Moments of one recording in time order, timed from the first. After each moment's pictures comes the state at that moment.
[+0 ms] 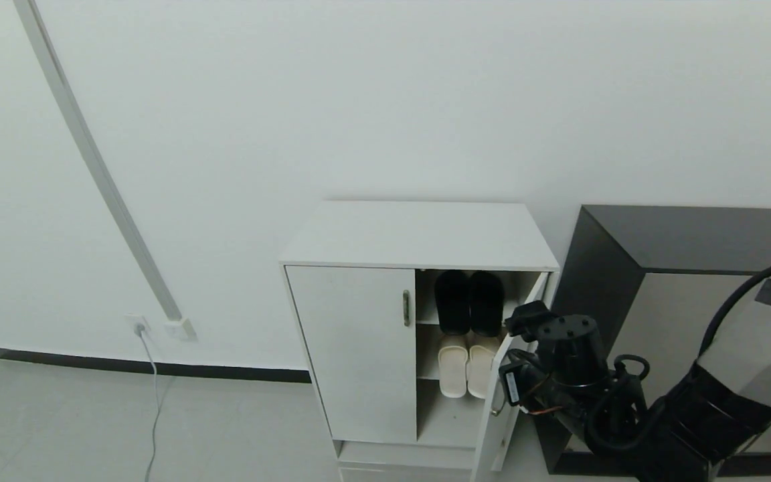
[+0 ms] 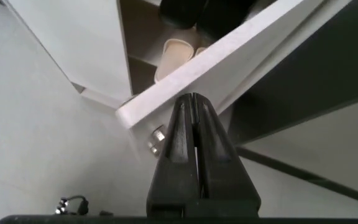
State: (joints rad) left arm 0.00 0.00 0.00 0.00 -0.02 0.00; right arm 0.66 2.07 -0.67 -0.95 -0.41 0.06
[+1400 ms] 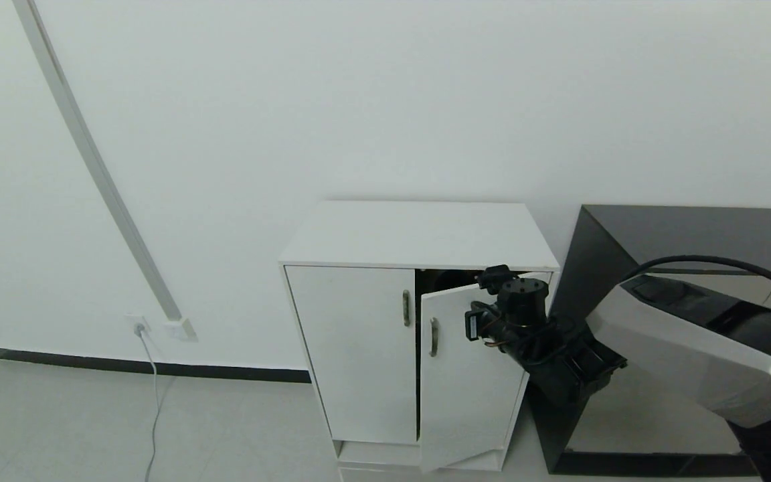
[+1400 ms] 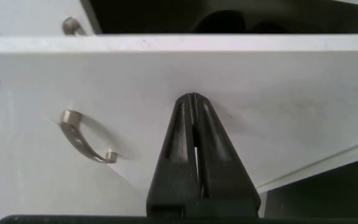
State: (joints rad) left arm 0.00 0.00 0.00 0.00 -0.02 0.00; right arm 0.51 2.46 -1.26 -0.97 -0.21 0.07
